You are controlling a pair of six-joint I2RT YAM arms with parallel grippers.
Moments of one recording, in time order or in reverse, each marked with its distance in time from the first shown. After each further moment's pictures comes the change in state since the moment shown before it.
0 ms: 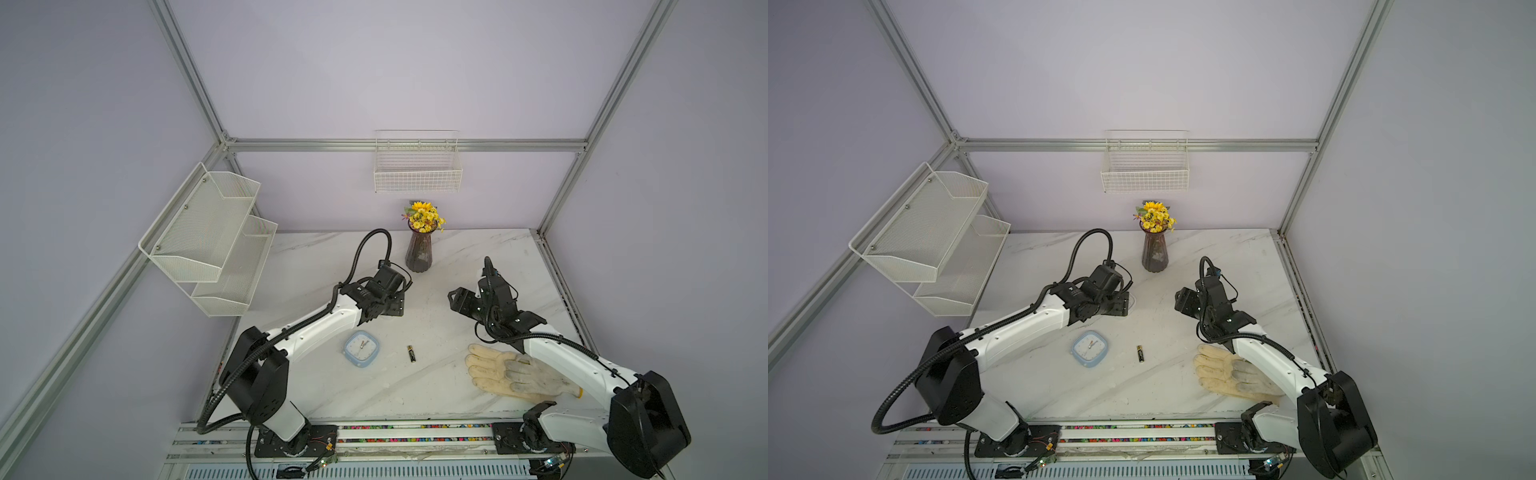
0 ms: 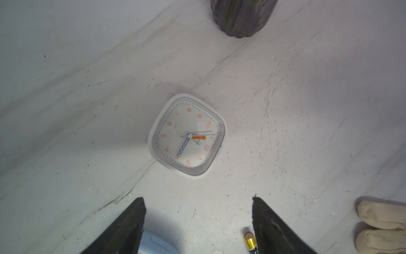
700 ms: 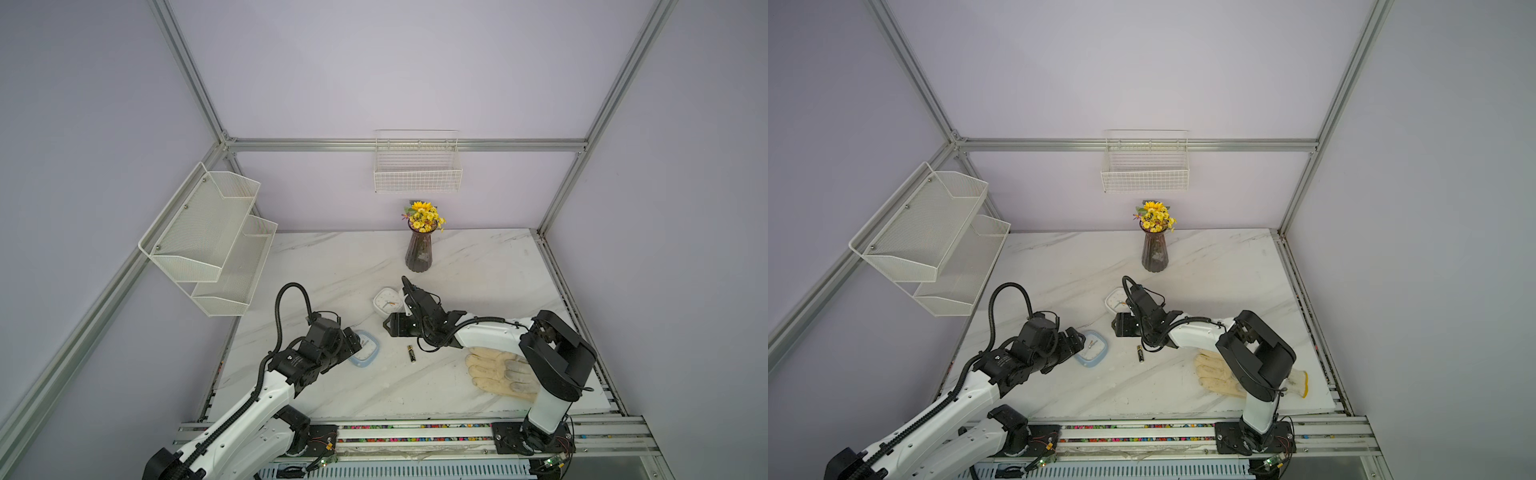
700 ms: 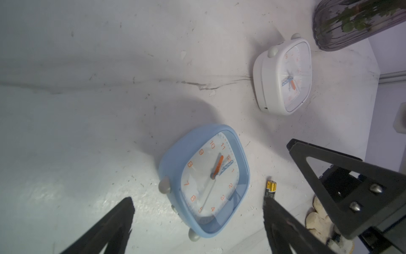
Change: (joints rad) left arm 0.176 -0.710 -0.677 0.021 0.190 -0.500; right arm 0.396 0.558 0.264 0.179 -0.144 -0.012
